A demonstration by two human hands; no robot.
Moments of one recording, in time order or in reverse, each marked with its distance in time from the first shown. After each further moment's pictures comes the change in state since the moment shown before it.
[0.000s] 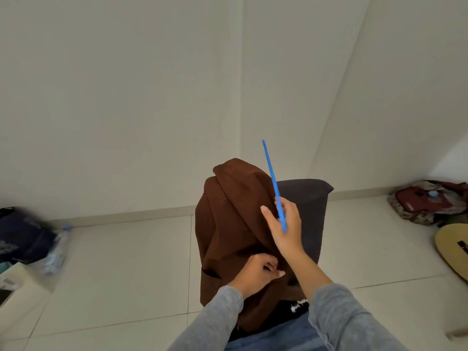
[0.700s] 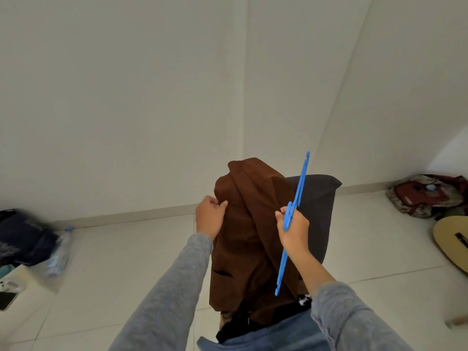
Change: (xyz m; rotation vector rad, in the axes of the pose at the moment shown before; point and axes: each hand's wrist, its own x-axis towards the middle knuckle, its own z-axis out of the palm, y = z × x) left_hand 0.009 0.020 -0.147 -0.047 0.713 -0.209; right_hand -0.019 -0.012 0.015 -0.146 0.028 0.135
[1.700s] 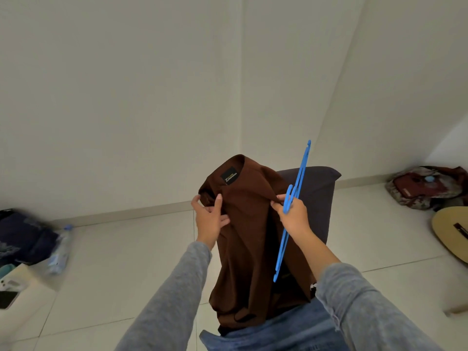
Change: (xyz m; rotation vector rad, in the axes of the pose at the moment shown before) left_hand -0.020 -0.011 0.006 -0.566 -0.025 -0.218; right_hand 0.016 -0.008 -0.008 0.022 -0.179 0.065
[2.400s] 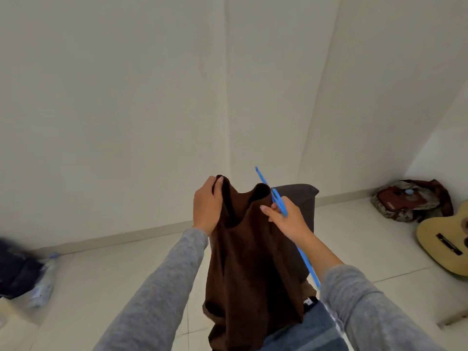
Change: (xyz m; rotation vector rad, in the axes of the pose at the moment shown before) left_hand -0.014 0.079 0.038 0.502 -0.067 0.650; right_hand -0.010 -0.026 -0.048 0.050 -0.092 -0.081
